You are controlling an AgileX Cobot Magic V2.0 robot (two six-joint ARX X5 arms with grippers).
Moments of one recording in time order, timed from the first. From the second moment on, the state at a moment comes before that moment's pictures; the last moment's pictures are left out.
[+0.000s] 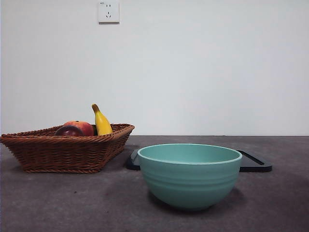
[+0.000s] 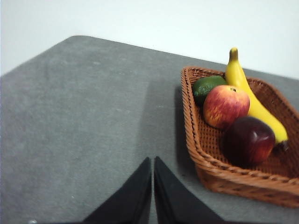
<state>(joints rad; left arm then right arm) 0.05 0.01 0.03 -0.18 0.02 -0.21 -0.02 0.00 0.02 -0.17 -0.01 0.14</state>
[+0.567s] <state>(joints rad) 0.05 0.02 0.19 -0.29 0.04 -0.38 -0.02 0.01 0.16 -0.20 -0.05 0.27</state>
